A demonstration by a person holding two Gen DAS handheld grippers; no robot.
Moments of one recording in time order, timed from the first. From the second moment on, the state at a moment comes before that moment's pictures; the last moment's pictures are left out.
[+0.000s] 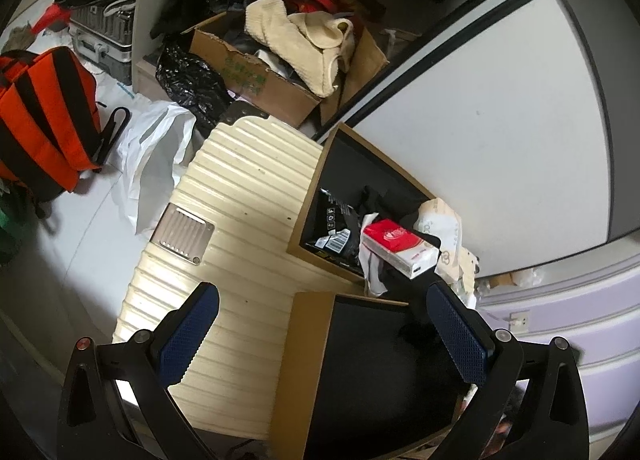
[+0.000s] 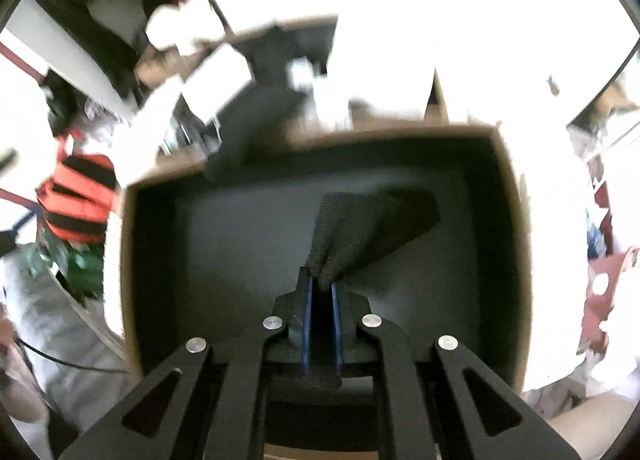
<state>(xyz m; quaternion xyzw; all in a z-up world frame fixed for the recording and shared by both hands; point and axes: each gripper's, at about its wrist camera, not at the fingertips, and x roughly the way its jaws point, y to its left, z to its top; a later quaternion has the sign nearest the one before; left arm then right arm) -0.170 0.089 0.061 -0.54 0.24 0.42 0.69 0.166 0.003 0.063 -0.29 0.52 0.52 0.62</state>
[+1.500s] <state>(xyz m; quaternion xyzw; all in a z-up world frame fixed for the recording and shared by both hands) -0.155 0.075 0.096 -0.36 0.28 0.55 0.70 0.077 0.009 0.050 -0.34 0.44 0.60 0.58</state>
